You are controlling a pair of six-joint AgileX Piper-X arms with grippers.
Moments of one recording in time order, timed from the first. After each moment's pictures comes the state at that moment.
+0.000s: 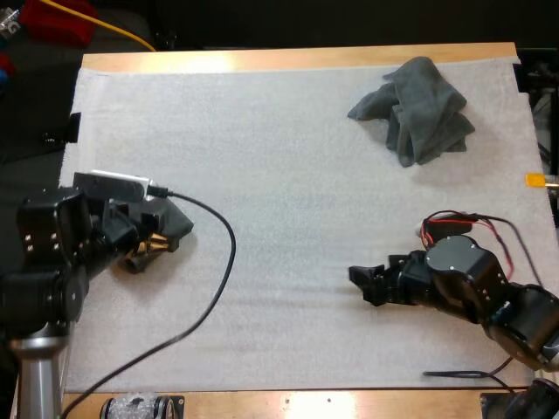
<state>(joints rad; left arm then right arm) 0.07 0.85 -1.06 1.11 0.24 -1.65 0.75 0.88 -0.73 0.70 -0.10 -1.32</state>
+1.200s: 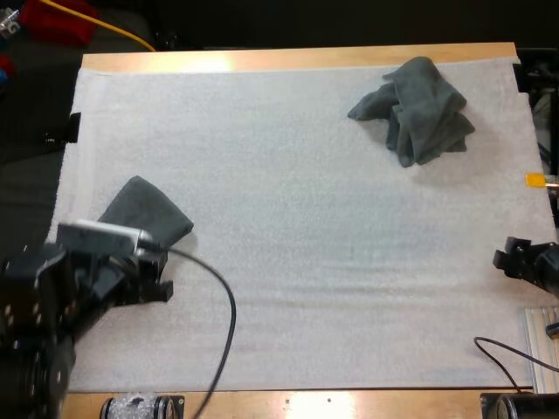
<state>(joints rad) 0.07 0.62 -1.06 1.25 0.24 -1.65 0.02 0.66 -0.81 1.10 0.07 -1.72</state>
